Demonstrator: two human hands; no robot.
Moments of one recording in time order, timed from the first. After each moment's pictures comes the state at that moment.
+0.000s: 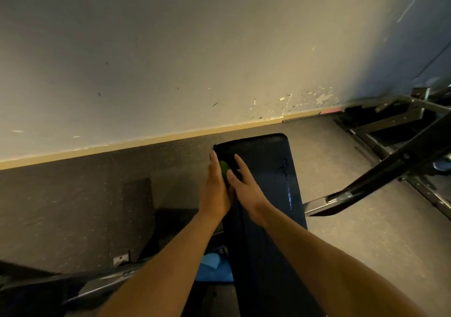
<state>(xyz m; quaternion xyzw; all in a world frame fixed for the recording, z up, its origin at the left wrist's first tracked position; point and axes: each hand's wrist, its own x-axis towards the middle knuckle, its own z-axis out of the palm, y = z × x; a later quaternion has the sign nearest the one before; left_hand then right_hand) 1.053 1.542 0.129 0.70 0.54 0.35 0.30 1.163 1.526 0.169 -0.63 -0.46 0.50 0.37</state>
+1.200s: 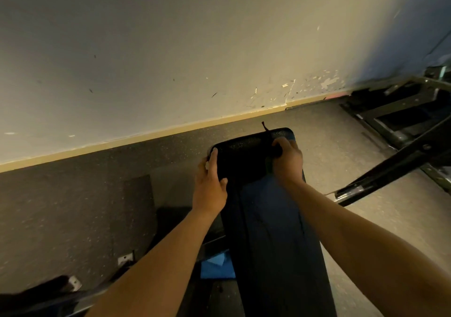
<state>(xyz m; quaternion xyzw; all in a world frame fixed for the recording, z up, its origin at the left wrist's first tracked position) 1.053 1.586 0.103 0.68 0.56 0.34 0.33 1.272 1.616 0.144 -0.76 -0.56 0.07 0.32</state>
